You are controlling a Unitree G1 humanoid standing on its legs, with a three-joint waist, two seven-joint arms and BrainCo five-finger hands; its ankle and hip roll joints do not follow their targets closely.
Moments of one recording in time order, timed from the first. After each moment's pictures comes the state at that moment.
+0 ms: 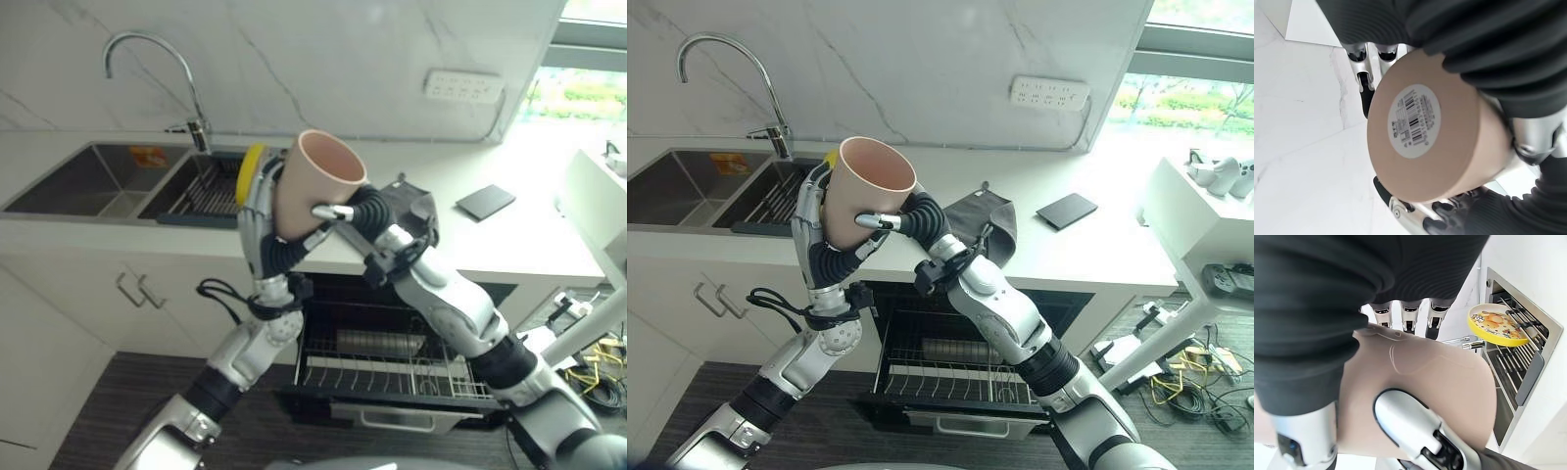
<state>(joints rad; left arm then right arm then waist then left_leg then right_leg) -0.30 0.38 -0.48 0.06 0.61 -0.24 1.14 -0.56 -0.31 0.51 -0.18 0.68 0.12 -0.11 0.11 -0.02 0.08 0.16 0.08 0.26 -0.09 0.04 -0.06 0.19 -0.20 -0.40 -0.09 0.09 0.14</state>
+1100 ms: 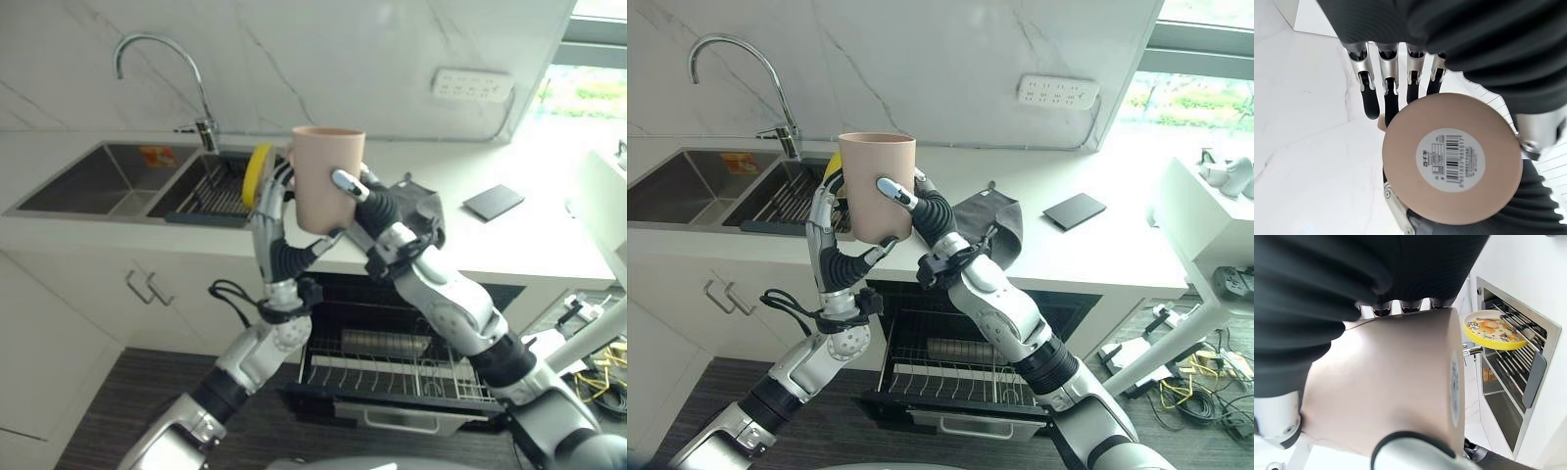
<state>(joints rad) -0.31 0.37 -0.55 0.08 0.57 -0.26 1.15 -0.56 -0.30 0.50 -0.16 0.77 0.11 -0.18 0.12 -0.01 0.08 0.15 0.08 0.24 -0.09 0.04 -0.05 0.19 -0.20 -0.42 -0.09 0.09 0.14</state>
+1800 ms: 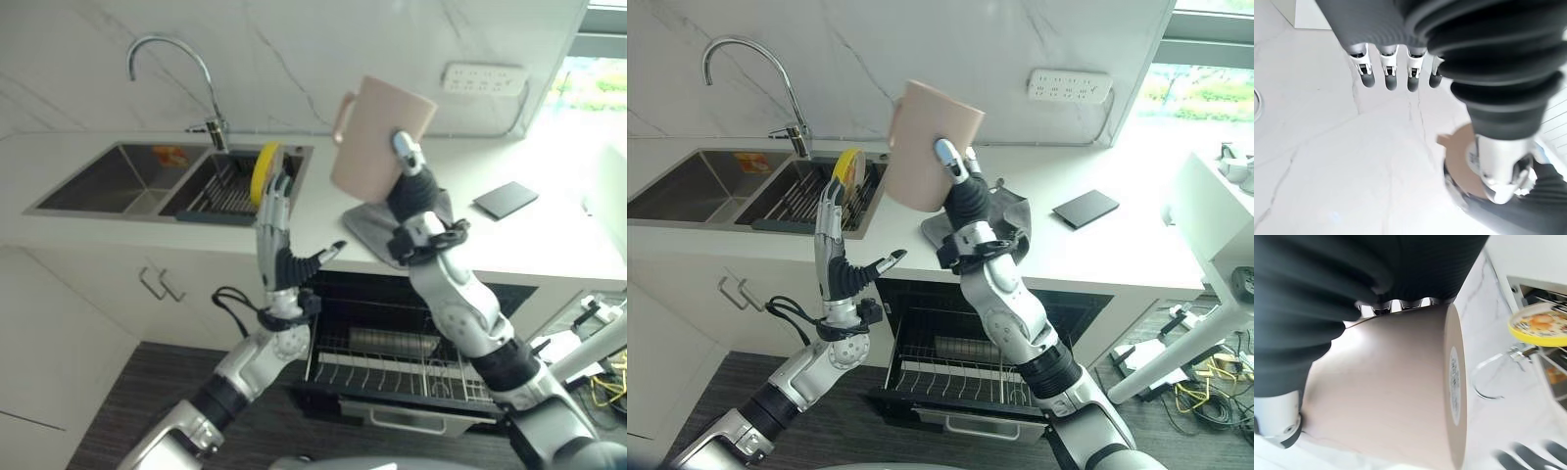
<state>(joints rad) -0.27 0.38 -0.55 0.14 0.57 -0.24 1.15 -0.48 -0.30 0.37 -0.18 0.85 -0.14 -0.30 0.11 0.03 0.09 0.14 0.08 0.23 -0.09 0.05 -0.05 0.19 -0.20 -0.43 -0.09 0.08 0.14</state>
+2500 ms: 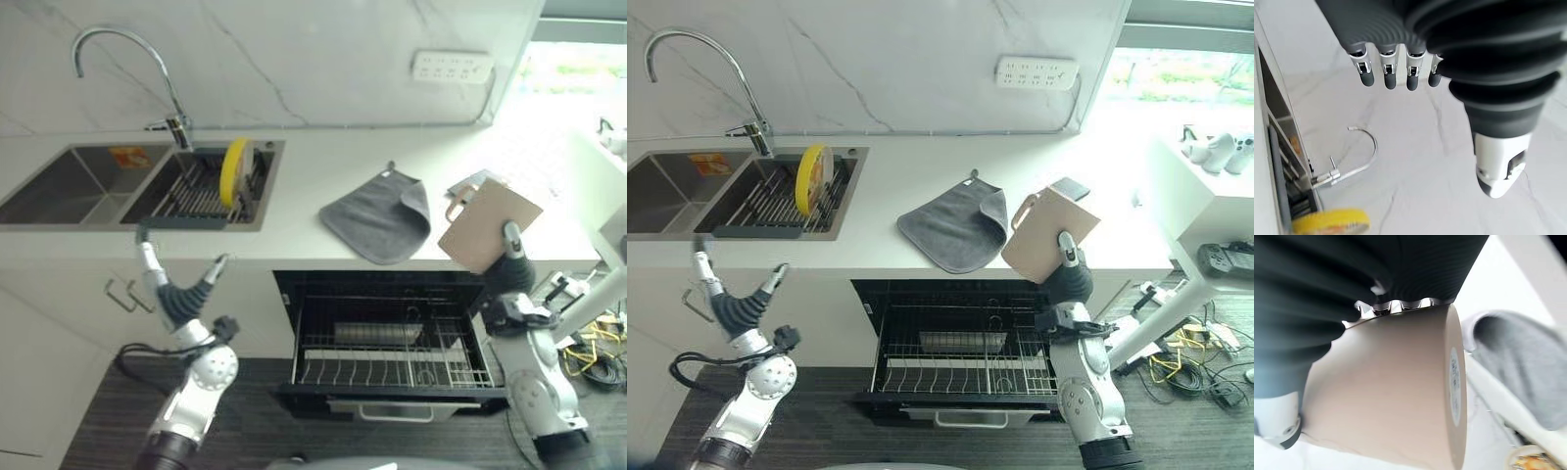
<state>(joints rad) 0.06 0.41 -0.08 0.15 0.23 -0.38 1.01 0.05 -0.36 0.07 -0.07 0.89 -0.20 0.03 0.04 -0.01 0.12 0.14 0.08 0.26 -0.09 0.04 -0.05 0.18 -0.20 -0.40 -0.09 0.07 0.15</state>
